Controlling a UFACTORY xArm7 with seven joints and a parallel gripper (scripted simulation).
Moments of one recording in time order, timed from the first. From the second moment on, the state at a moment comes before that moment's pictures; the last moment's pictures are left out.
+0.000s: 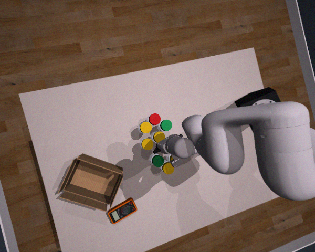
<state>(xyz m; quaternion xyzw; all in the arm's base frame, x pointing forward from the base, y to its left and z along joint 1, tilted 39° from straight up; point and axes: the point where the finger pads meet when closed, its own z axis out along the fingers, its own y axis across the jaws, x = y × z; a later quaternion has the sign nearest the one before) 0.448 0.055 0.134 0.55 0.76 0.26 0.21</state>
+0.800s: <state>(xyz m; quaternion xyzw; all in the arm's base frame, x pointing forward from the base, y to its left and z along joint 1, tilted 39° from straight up) 0.447 0.063 0.133 0.55 0.77 0.26 0.21</state>
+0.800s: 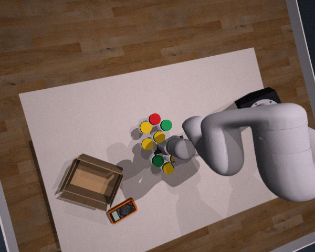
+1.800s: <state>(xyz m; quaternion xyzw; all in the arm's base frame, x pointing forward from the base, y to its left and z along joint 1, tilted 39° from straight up) 0.442 0.078 0.131 0.55 0.77 0.26 0.20</state>
